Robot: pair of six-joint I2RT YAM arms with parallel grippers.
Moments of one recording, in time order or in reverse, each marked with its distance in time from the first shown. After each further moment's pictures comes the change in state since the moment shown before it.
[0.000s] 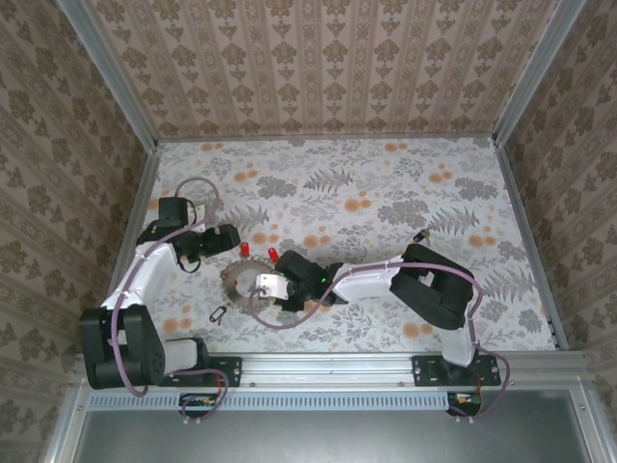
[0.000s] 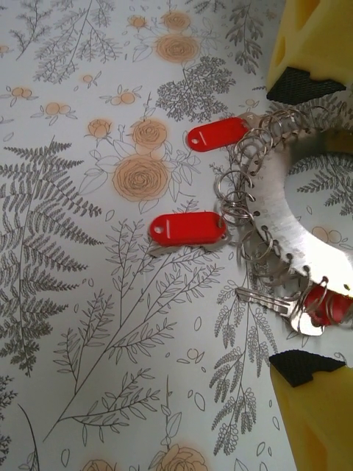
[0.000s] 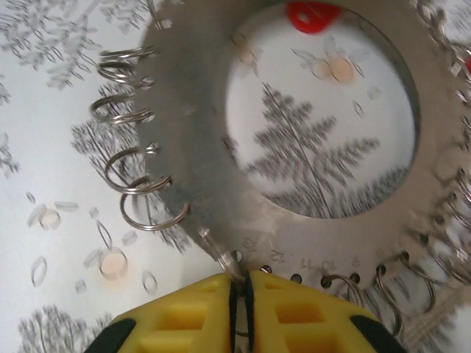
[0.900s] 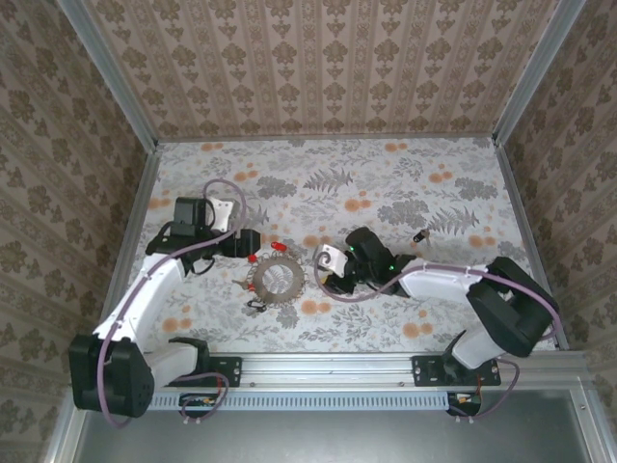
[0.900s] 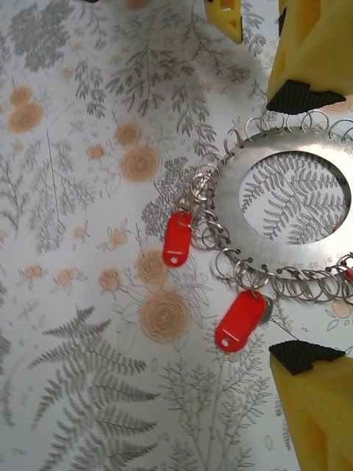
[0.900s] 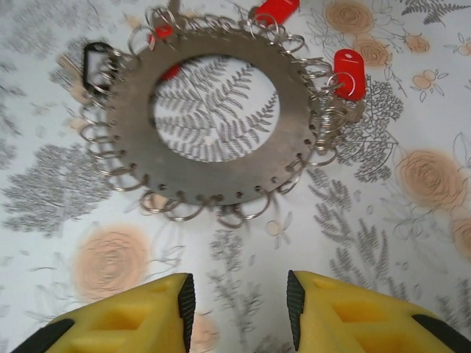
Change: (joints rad) left arm -0.213 -0.153 -0.010 0.054 0.047 0.178; right arm -0.296 -0.448 -0.419 0.103 -0.232 0.113
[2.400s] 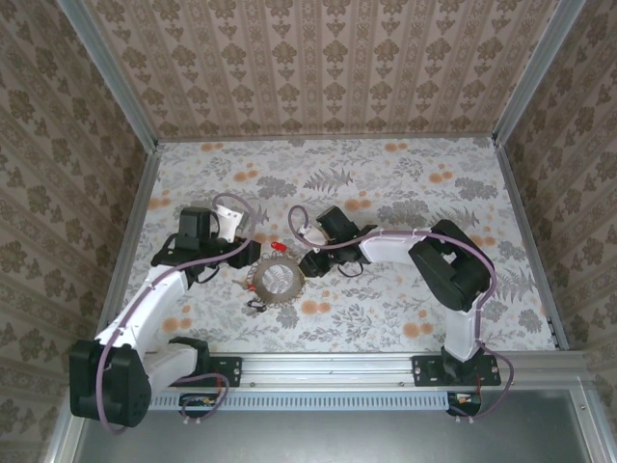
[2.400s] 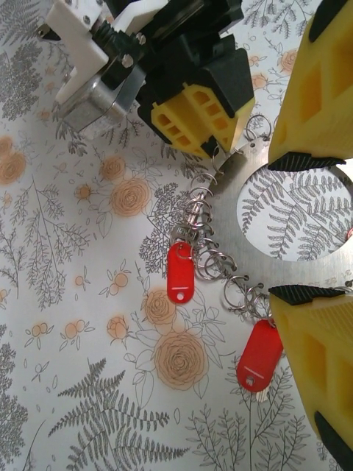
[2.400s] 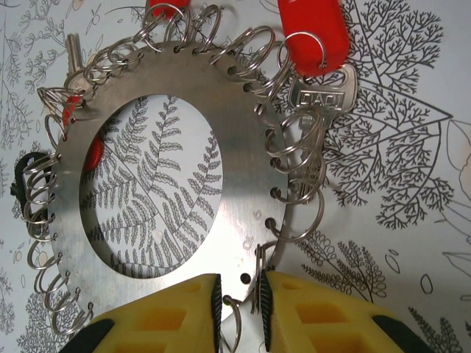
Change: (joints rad) left arm -0.029 -0.029 -0.119 0.130 0.074 0.082; right arm -0.037 0.445 0.455 -0.248 -0.127 0.406
